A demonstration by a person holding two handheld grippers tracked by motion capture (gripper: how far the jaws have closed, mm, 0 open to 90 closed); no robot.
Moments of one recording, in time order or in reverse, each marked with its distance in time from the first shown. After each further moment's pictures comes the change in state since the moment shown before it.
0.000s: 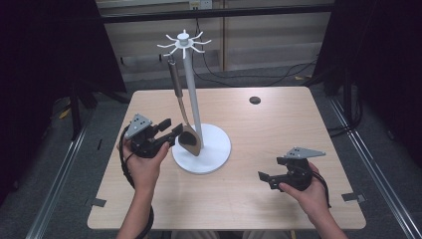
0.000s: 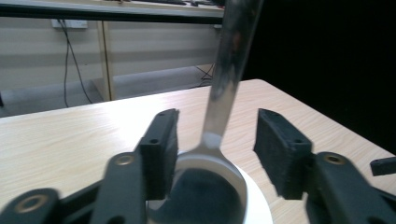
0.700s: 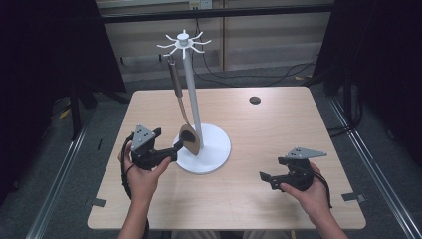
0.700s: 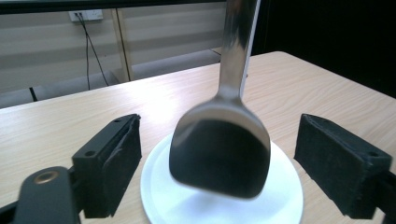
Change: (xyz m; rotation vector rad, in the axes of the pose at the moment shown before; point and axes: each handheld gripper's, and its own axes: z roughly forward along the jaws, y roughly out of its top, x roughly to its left) left arm 0.001 -0.029 -0.004 0.060 0.069 0.080; right arm -0.001 -0.001 -0.002 0.002 -0.010 -0.008
